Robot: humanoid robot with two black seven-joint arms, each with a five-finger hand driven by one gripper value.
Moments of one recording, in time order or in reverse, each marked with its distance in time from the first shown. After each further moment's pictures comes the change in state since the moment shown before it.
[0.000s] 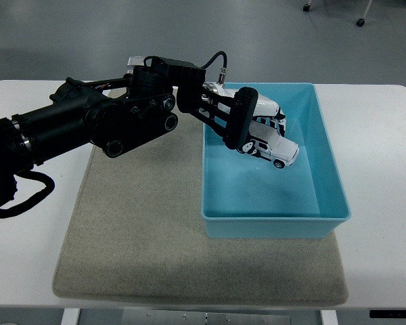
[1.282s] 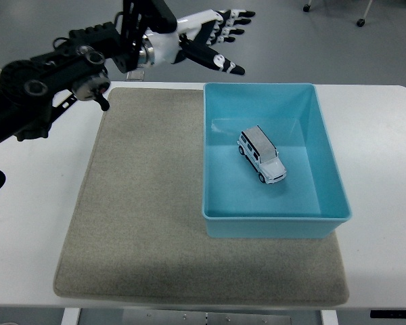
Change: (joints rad) left arm 0.050 0.243 -0.172 -0.004 -0.942 0.003 0.056; right arm 0.000 0.000 0.001 0.000 0.000 0.000 0.000
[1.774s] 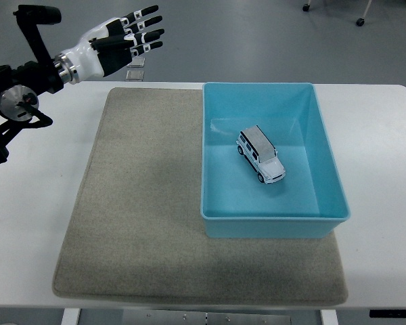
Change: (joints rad) left arm 0.213 0.152 -0.093 0.140 -0.627 -0.234 0.112; right arm 0.000 0.000 0.000 0.000 0.000 0.000 0.000
